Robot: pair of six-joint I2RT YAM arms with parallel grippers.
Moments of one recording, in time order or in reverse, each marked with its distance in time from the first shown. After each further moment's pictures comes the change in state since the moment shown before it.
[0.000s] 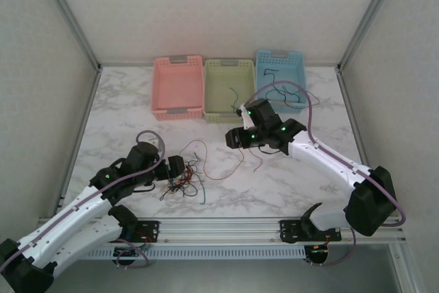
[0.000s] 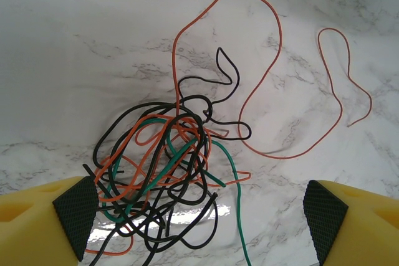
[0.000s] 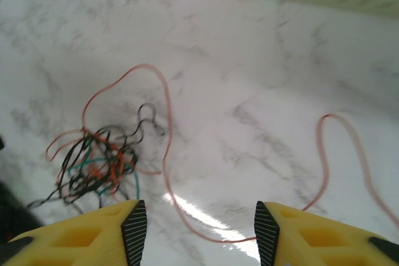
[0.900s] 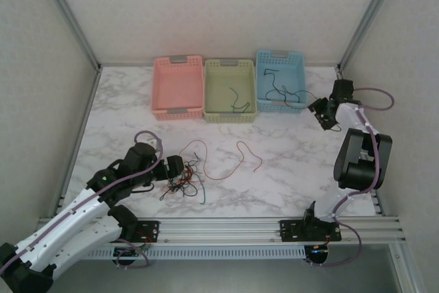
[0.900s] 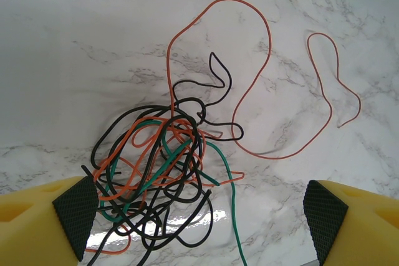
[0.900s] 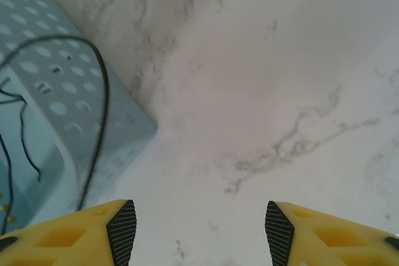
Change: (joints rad) left arm 0.000 -0.037 0.004 -0.010 0.000 0.004; right arm -0.883 0.381 0.116 0.100 0.007 0.296
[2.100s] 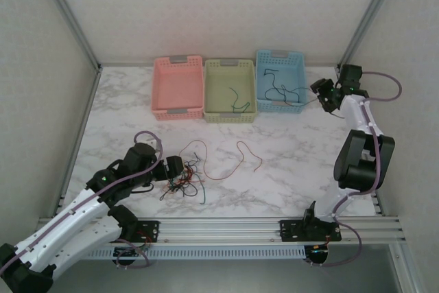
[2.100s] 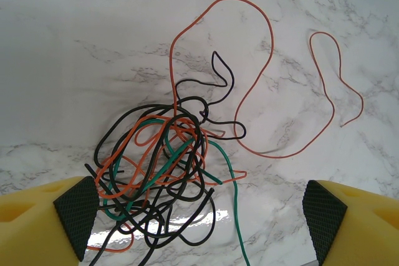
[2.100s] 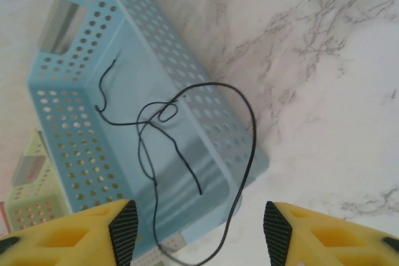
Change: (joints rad) left arm 0.000 -0.003 0.000 -0.006 -0.003 0.004; right arm -0.008 0.001 0.135 0.041 -0.115 0.029
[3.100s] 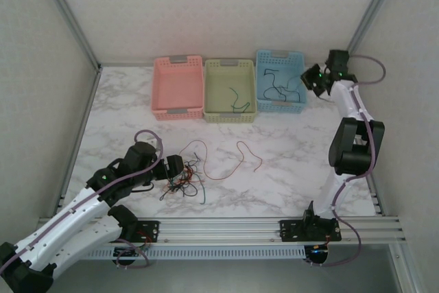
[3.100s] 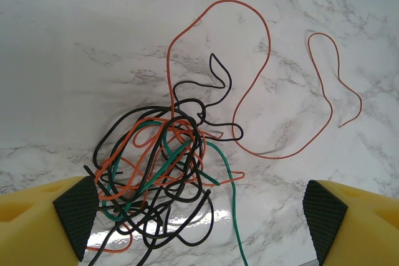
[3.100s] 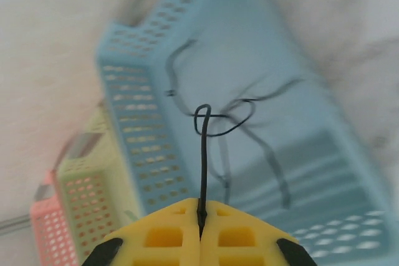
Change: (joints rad) left arm 0.000 0.014 0.018 -0.006 0.000 0.004; right arm 0.121 0.157 0.293 -0.031 -0.092 0.007
